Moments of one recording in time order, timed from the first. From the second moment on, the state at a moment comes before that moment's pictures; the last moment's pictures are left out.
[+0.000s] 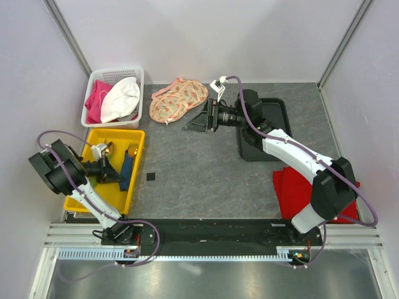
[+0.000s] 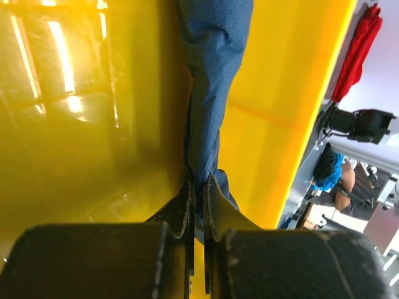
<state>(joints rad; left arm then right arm) 0.74 1.98 1.09 -1.16 0.82 0.80 0.60 1.57 1.25 0.28 -0.79 0.81</state>
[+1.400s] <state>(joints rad) 0.17 1.34 1.26 -0.92 0.49 0.53 0.50 1.41 1.23 -0.03 -0.67 0.51</state>
